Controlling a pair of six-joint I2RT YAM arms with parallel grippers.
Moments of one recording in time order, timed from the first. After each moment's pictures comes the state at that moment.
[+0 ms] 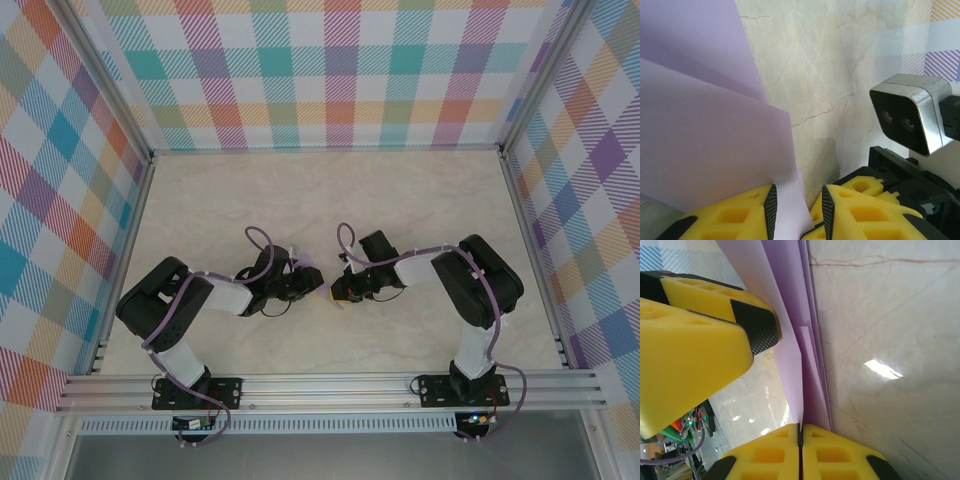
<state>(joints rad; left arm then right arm) -0.63 1.69 0.54 0.47 0.38 -1.05 0.60 1.84 0.79 -0.01 -0.81 0.56</state>
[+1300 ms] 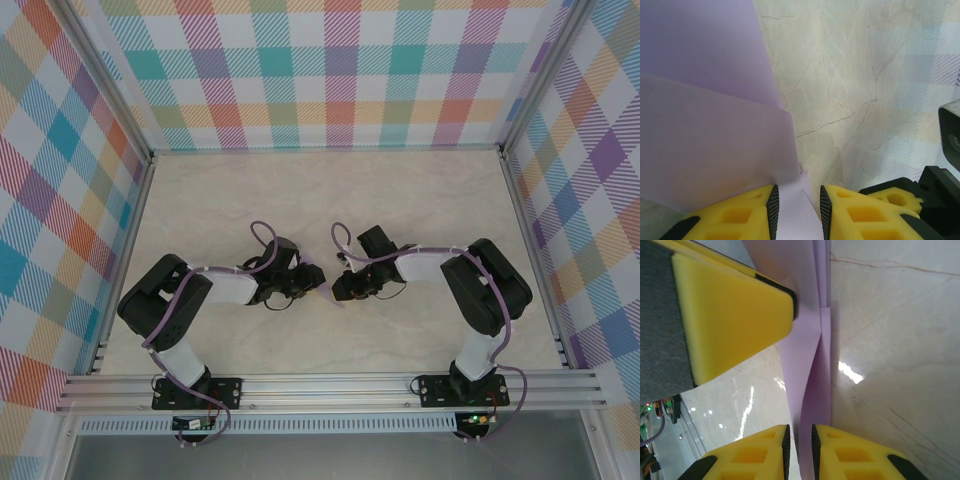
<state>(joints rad) -0.63 1.70 0.67 0.22 0.36 -1.05 0.61 1.78 0.85 -0.22 -0.70 0.34</state>
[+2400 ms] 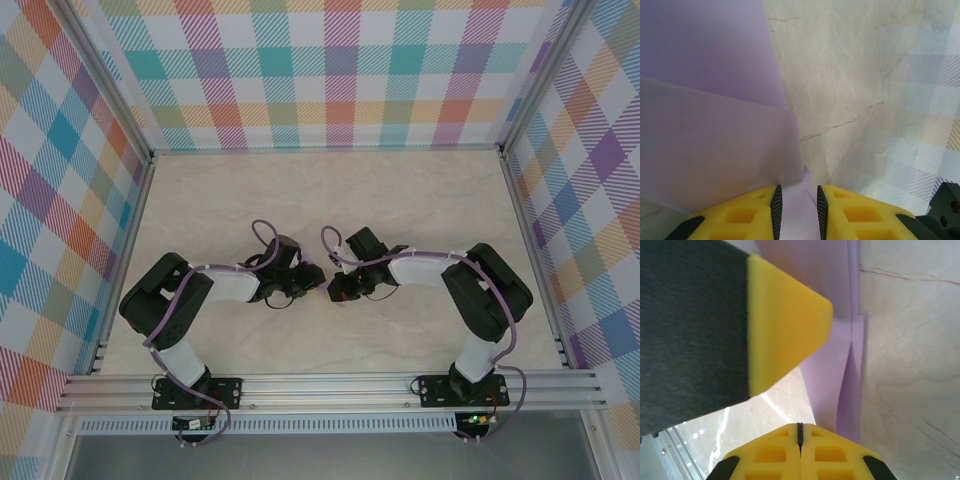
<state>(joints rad) -0.63 1.71 0.70 0.17 0.35 -1.05 0.69 1.75 0.89 -0.26 -0.56 0.39</state>
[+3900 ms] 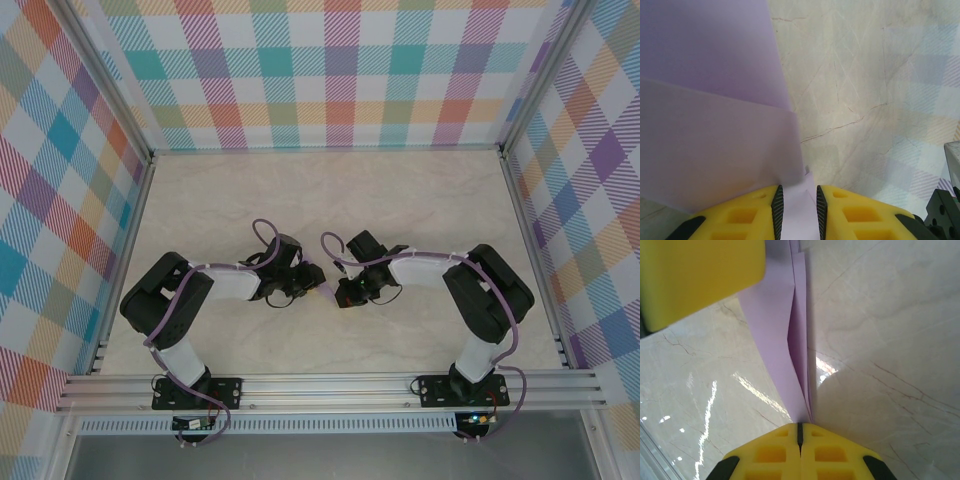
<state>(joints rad) -0.63 1.71 0.72 0.13 0.35 -1.05 0.69 1.74 0.89 -0.39 -0.48 0.36</state>
